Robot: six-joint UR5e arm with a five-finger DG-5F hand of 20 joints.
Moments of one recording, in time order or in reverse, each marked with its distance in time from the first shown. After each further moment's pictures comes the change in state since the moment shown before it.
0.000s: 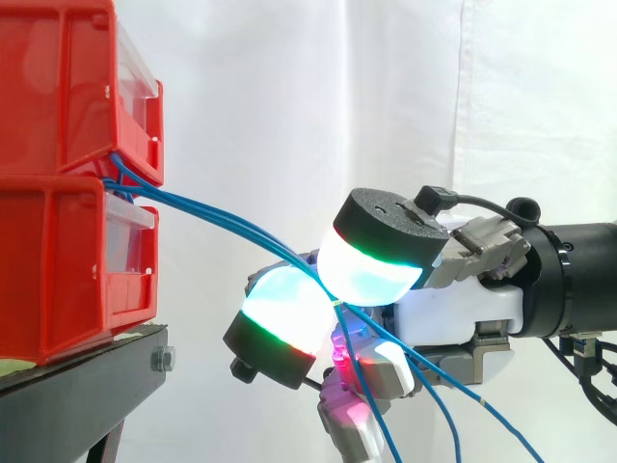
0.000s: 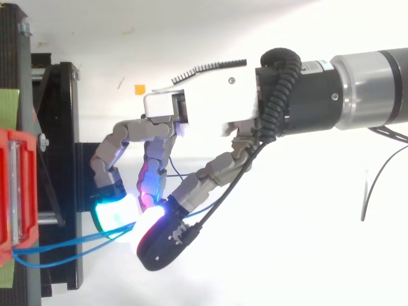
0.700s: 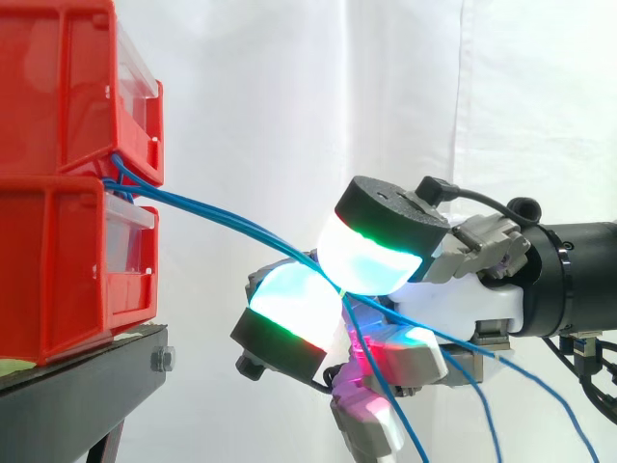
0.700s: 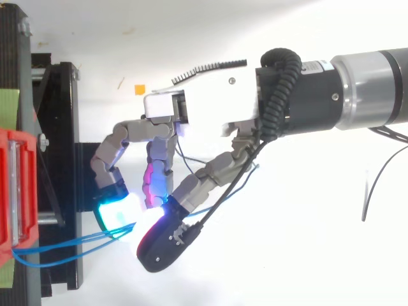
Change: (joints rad) arm 0.000 0.000 0.000 0.000 -0.002 0.000
